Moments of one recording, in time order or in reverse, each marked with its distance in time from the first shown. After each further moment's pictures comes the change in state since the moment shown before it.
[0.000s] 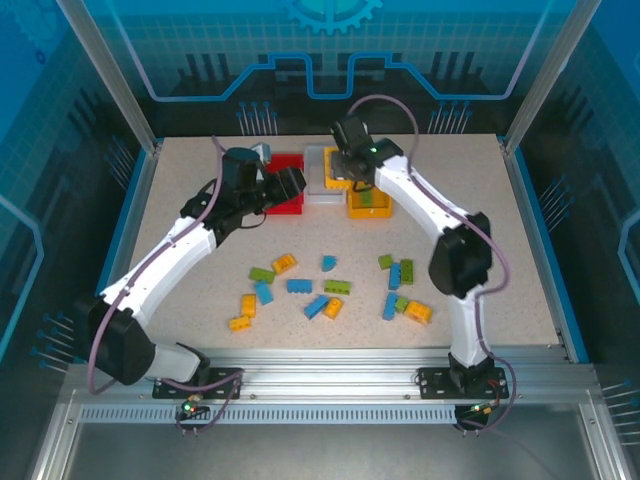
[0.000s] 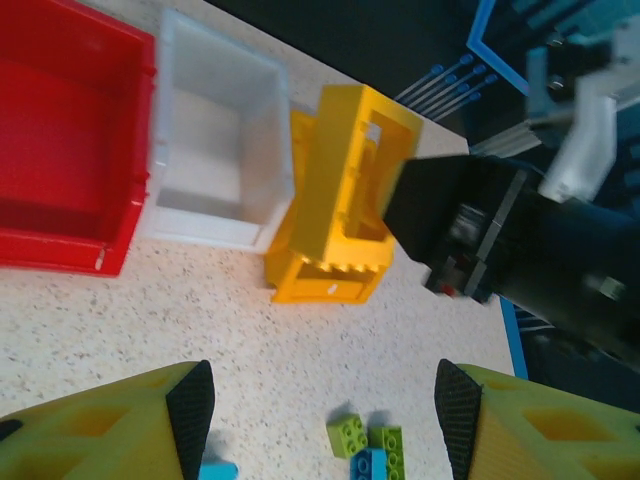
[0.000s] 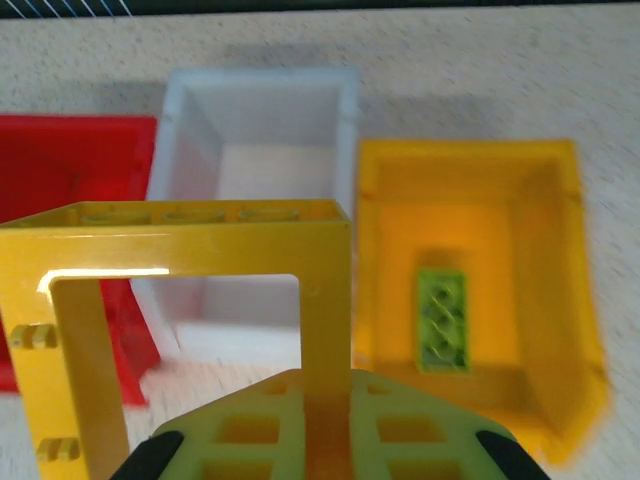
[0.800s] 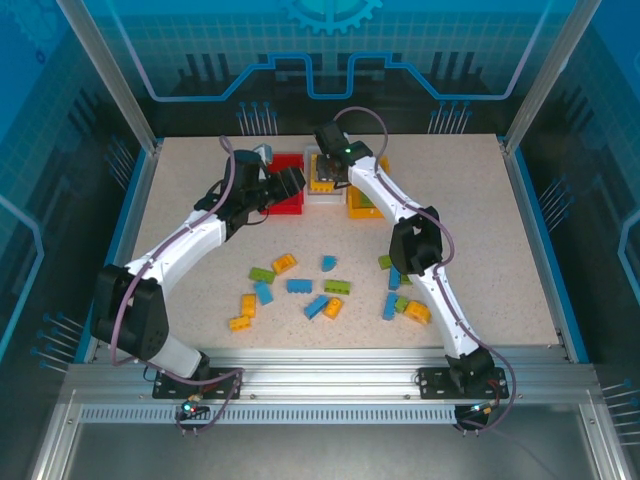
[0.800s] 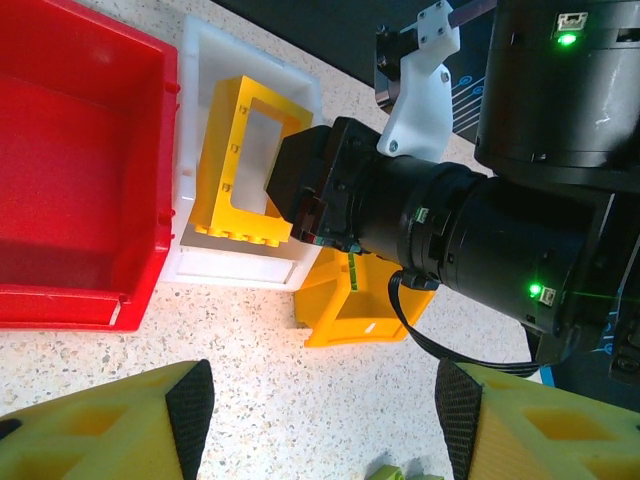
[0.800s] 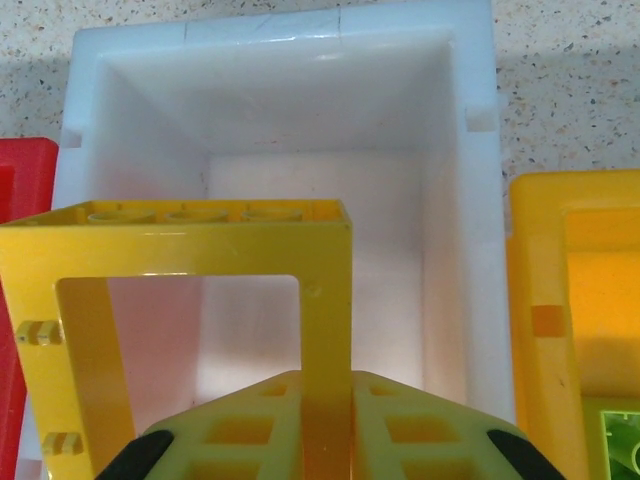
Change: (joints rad) left arm 0.057 0.123 -0.075 0.213 0.052 0.033; right arm -0.023 0.472 0.488 -0.090 -0.064 0.064
